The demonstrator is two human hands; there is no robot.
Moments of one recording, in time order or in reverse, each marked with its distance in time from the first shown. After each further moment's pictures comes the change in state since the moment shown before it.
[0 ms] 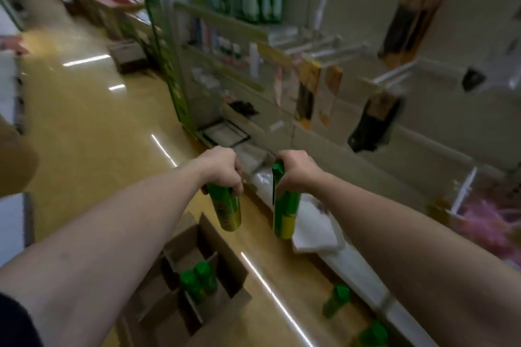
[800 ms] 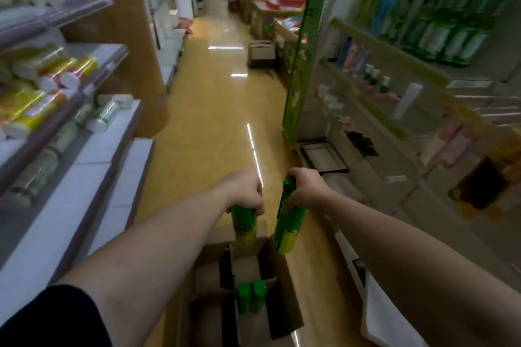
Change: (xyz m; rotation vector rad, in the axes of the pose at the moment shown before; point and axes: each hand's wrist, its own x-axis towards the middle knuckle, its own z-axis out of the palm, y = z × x) left_hand -0.009 -0.227 -0.029 -0.268 0.034 -0.413; right_hand 0.160 -0.224 0.098 -0.032 -0.291 -0.310
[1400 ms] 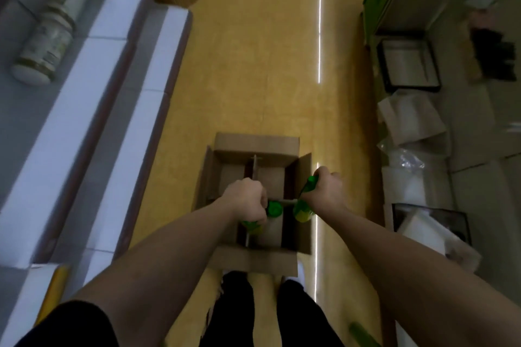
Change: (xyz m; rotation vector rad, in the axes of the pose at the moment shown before) left_hand 0.135 -0.062 0.198 -0.142 -0.290 -0.239; right_hand 0.134 0.164 0.186 0.095 -0.177 0.205
